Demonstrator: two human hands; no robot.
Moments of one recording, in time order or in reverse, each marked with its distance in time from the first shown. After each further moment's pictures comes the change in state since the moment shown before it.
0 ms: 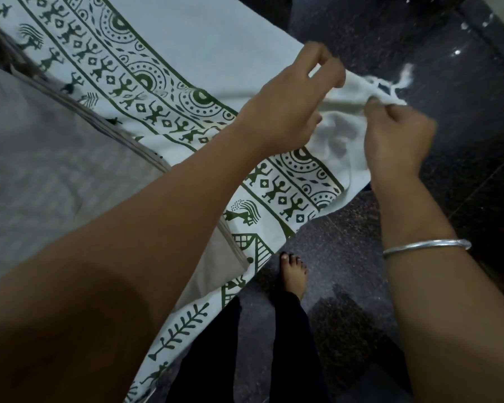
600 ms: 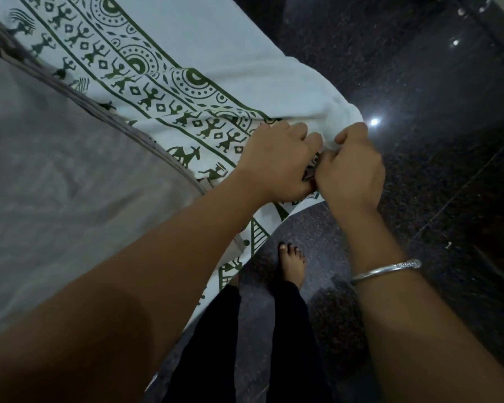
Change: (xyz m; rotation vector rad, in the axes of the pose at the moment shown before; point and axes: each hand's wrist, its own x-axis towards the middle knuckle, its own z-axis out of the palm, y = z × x) left_hand -0.057 0.026 0.042 0.297 -0.166 0.039; right_hand -0.067 0.030 0.008 -0.331 -0.081 -0.302
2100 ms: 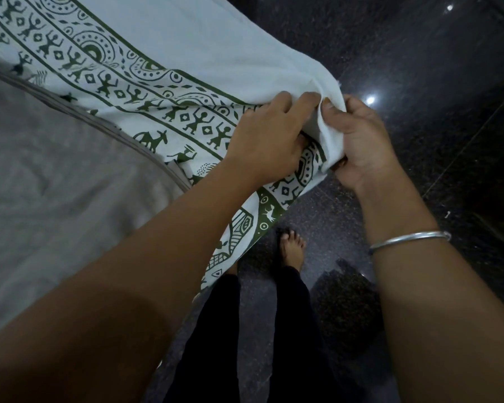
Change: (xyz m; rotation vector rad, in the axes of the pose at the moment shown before) left_hand 0.009 0.034 0.006 -0.217 0.025 -0.129; right_hand 0.008 0.033 -0.031 1.324 -0.381 0.434
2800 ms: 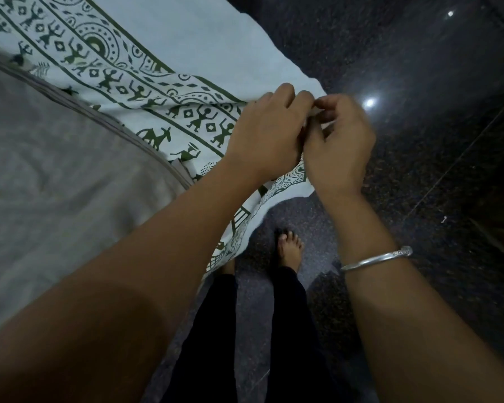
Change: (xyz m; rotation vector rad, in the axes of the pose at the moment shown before) left_hand 0.003 -0.005 -0.004 0.073 0.078 -0.007; right_hand -0.011 0.025 0.028 -0.935 0.353 -0.609
